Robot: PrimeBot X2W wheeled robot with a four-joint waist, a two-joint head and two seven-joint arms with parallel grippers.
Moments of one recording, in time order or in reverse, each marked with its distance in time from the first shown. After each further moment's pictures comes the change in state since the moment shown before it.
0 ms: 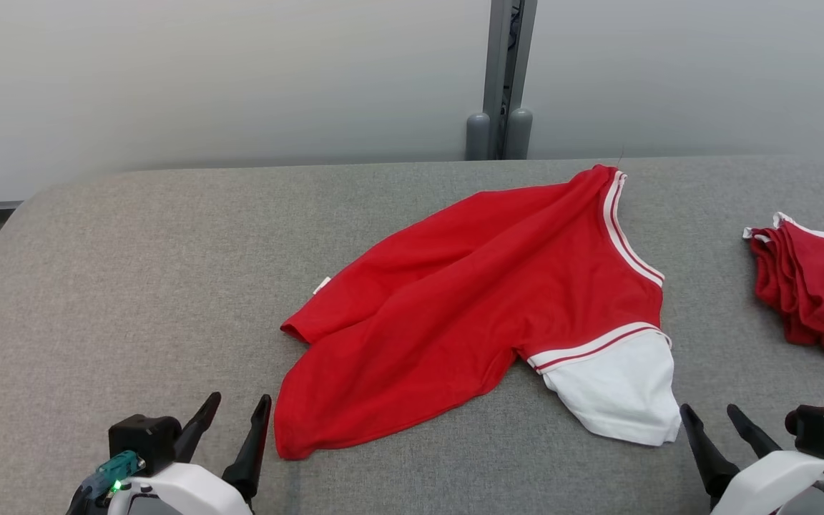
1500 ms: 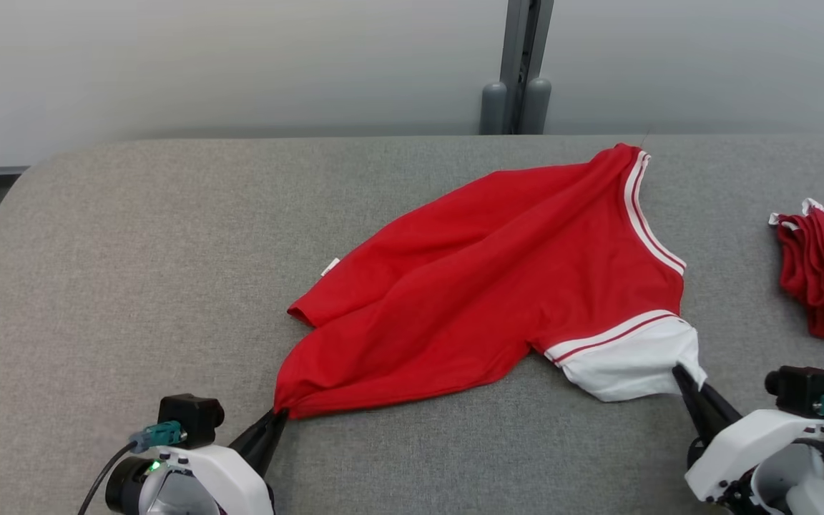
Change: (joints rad) left arm -0.156 0.132 -0.287 0.216 -0.206 -0.008 0.057; right arm -0.189 -0.057 0.225 0.207 0.219 0.000 -0.109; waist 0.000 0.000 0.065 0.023
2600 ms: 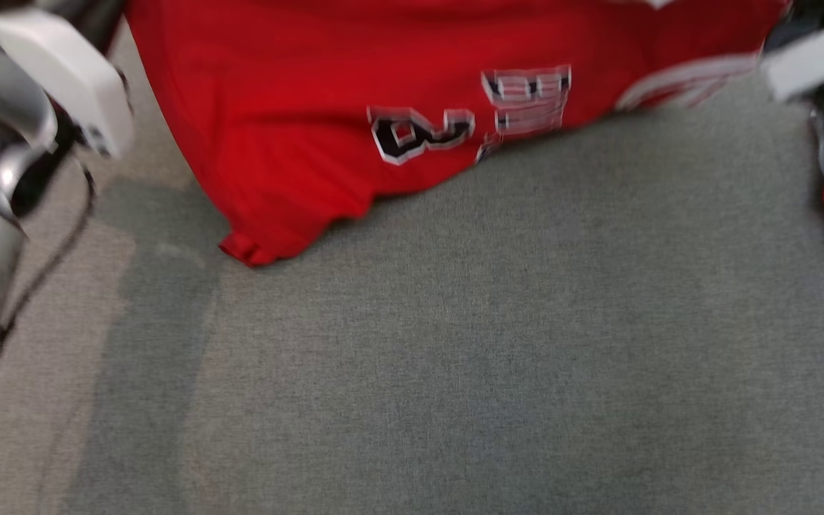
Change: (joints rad) left arm -0.818 0.206 -0.092 0.064 -0.010 0.000 0.078; right arm -0.732 -0.083 0.035 -0.096 0.115 0.000 0.000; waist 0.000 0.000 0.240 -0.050
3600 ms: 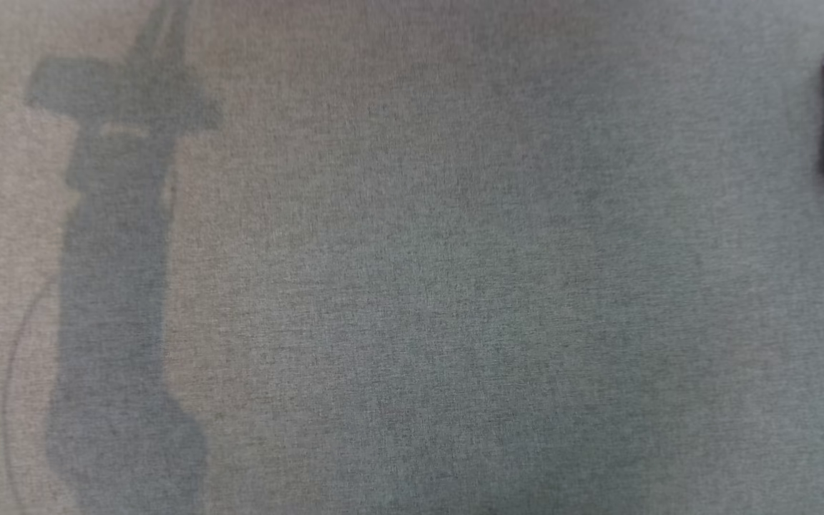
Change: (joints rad) left arm -0.542 -0.012 -0.277 0.498 -0.186 -0.001 -0.223; right arm -0.575 0.001 0.222 0.237 0.063 0.000 -0.198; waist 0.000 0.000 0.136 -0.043
